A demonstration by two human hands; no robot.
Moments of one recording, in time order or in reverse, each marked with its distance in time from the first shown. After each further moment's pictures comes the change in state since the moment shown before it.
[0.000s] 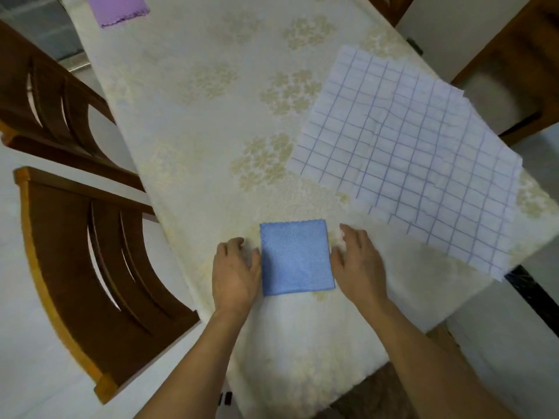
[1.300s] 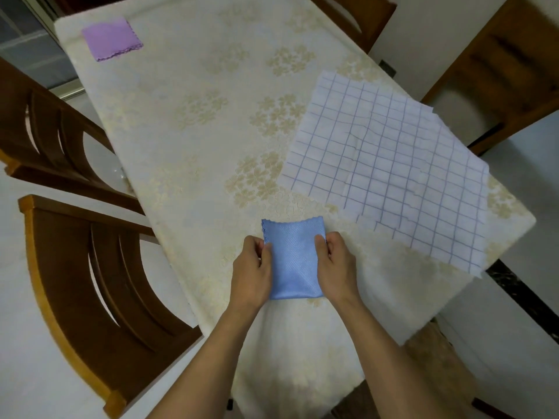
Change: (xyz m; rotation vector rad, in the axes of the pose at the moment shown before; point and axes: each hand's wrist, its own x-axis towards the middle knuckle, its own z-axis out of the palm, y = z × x) left_hand -0.002 0.049 -0.020 -0.410 -0.179 0.050; right_hand 0.001 -0.073 -0.033 0.580 -0.008 0.382
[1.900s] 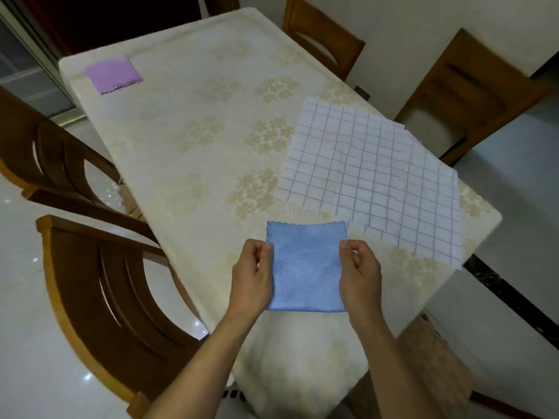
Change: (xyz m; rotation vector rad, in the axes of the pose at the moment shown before) left_hand -0.032 0.031 -0.039 -0.084 -0.047 0.162; right_hand -0.059 -0.036 -0.038 0.233 0.242 0.006
